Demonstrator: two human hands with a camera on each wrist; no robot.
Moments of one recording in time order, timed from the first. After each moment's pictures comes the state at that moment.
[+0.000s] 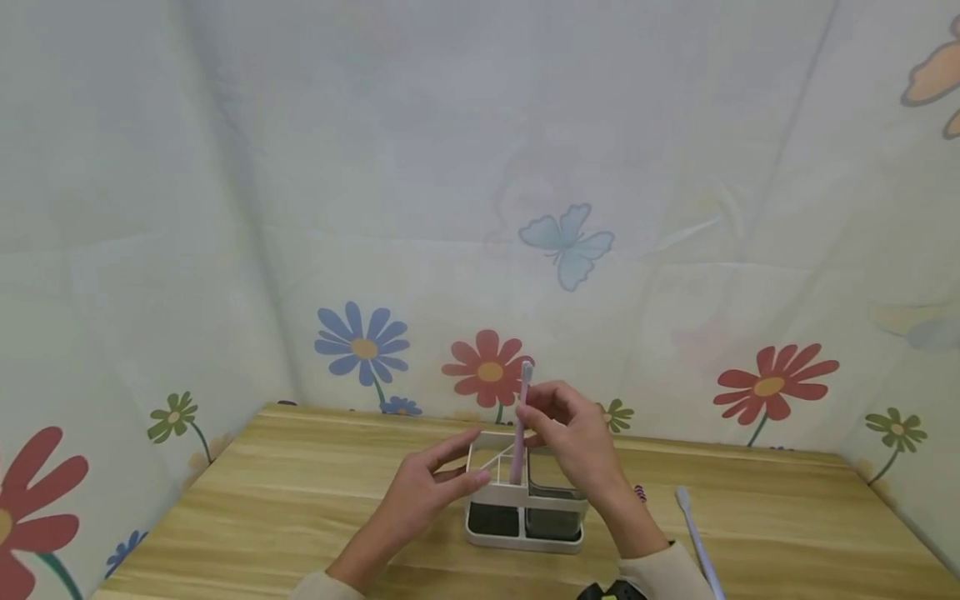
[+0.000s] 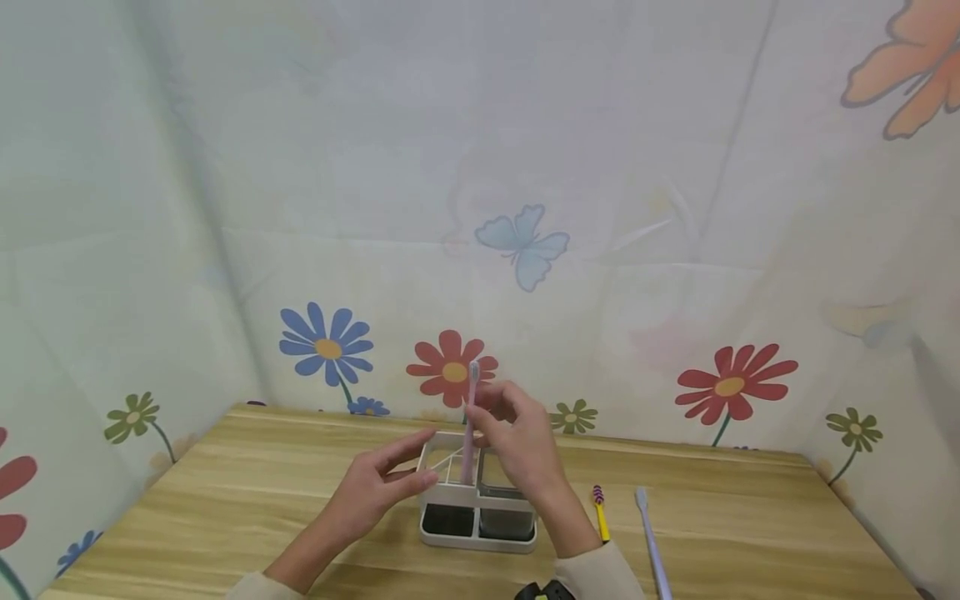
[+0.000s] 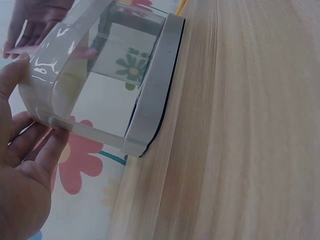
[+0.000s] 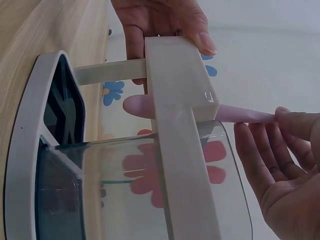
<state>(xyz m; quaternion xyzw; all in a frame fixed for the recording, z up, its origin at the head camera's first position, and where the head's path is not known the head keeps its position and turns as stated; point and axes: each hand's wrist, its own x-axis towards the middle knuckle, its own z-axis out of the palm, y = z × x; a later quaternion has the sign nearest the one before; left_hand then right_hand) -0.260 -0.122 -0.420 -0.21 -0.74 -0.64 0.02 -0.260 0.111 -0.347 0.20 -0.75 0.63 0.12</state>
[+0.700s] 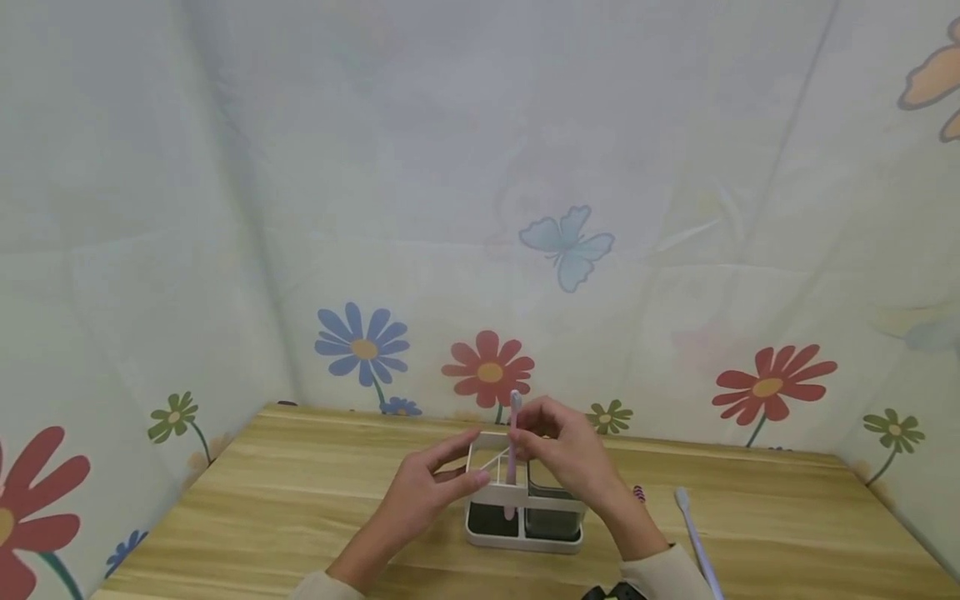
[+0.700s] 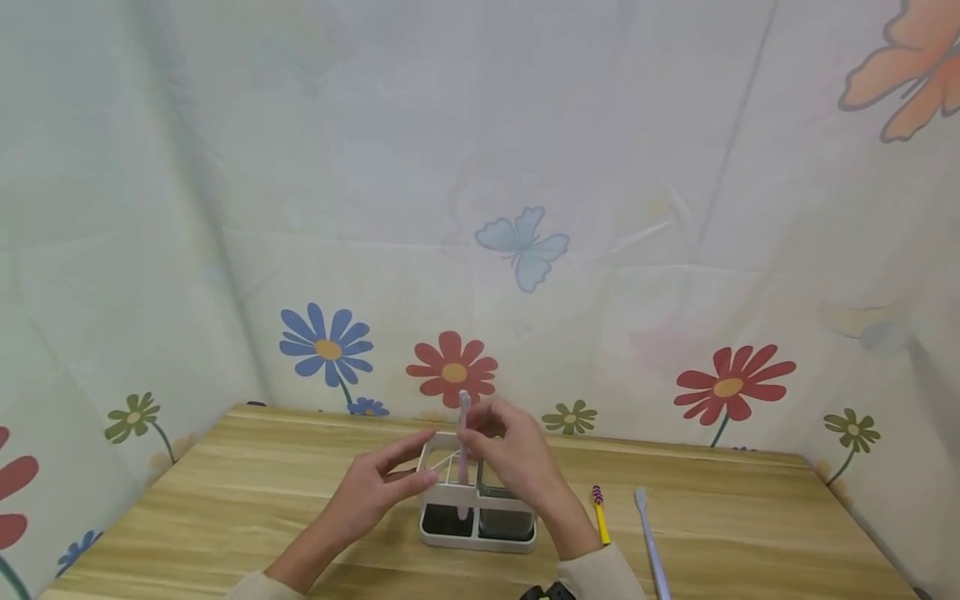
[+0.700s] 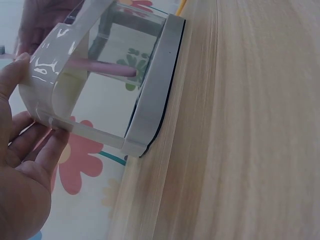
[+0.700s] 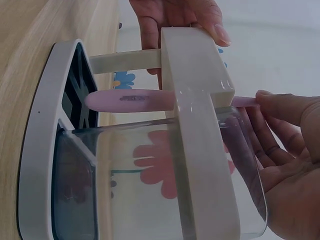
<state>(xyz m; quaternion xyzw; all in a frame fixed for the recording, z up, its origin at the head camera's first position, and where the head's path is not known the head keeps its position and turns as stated) -0.260 -0.121 -0.420 -0.20 -0.75 -0.63 0.02 -0.264 0.116 -0.356 0.24 -0.78 0.57 0.05</state>
